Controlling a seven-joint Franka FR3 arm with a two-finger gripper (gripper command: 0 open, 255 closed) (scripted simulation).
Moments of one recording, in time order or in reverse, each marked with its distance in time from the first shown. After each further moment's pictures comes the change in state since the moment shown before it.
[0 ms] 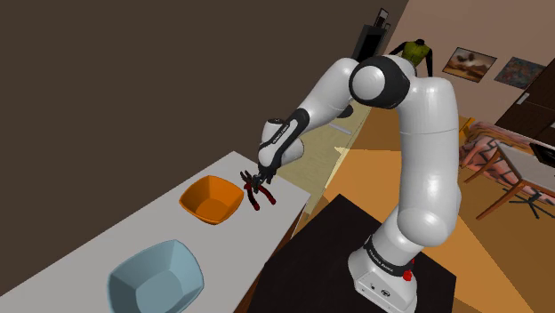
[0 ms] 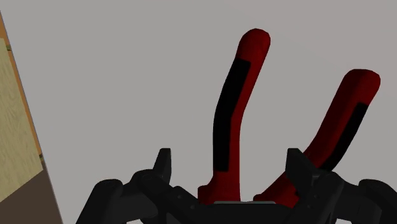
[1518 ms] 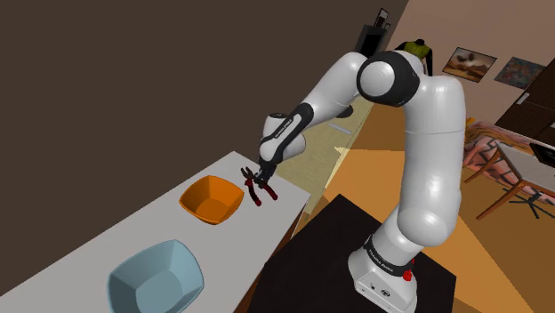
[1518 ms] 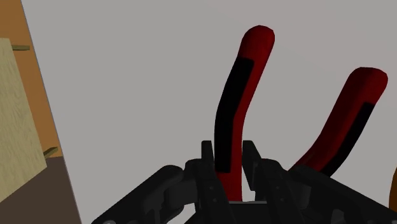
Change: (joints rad) arm -0.001 -0.057 -0.004 -0.014 -0.003 -0.042 -0.001
